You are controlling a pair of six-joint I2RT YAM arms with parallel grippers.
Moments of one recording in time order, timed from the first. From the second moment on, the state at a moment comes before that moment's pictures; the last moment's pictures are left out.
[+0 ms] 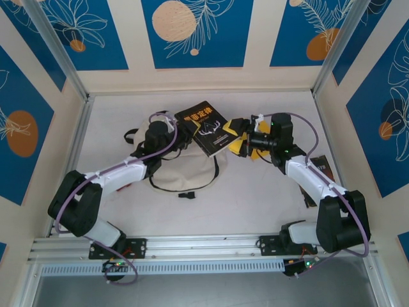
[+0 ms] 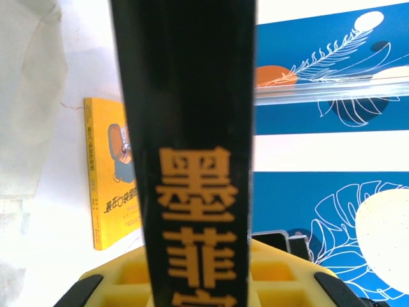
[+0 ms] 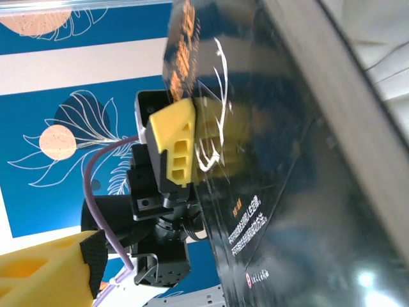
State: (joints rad) left arm -0.57 1.51 0.88 0.47 0.21 -1.40; right arm 0.25 1.30 0.80 0.18 -0.93 1.38
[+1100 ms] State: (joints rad) left arm -0.56 1.38 0.95 0.06 0.15 -1.17; right arm 0.36 1.17 0.66 0.21 -0.57 1.42
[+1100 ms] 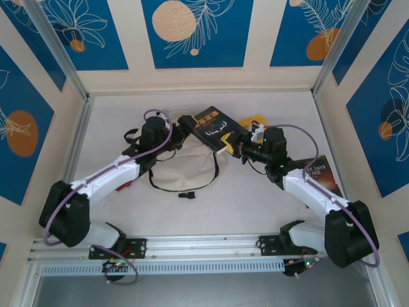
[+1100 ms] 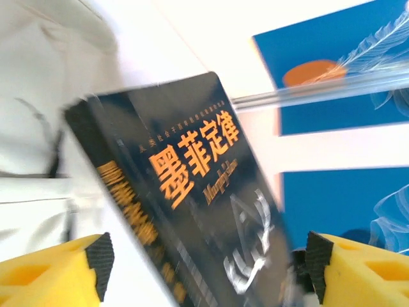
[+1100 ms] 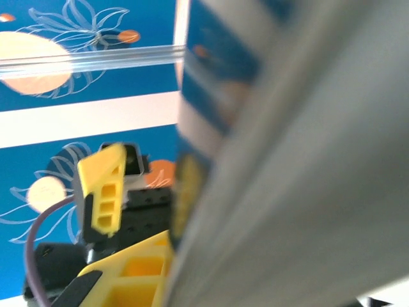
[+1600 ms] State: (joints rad) left arm -0.58 1.43 1.15 -0.80 0.01 -0.64; right arm 0.25 1.08 0.78 -0.26 -0.49 1.08
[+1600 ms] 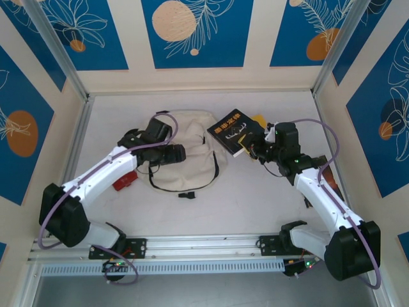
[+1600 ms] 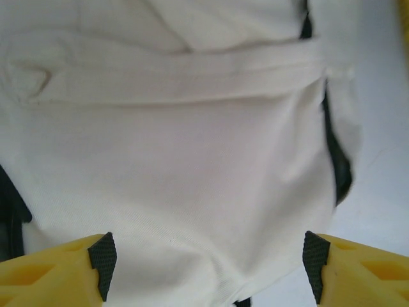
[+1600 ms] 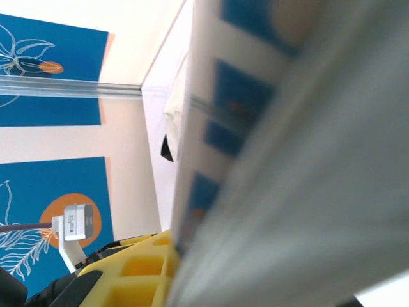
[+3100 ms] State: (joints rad) left arm -0.69 1.68 1.59 -0.71 -0.08 -0.59; right arm 0.05 0.84 0.82 -0.68 -0.35 0.89
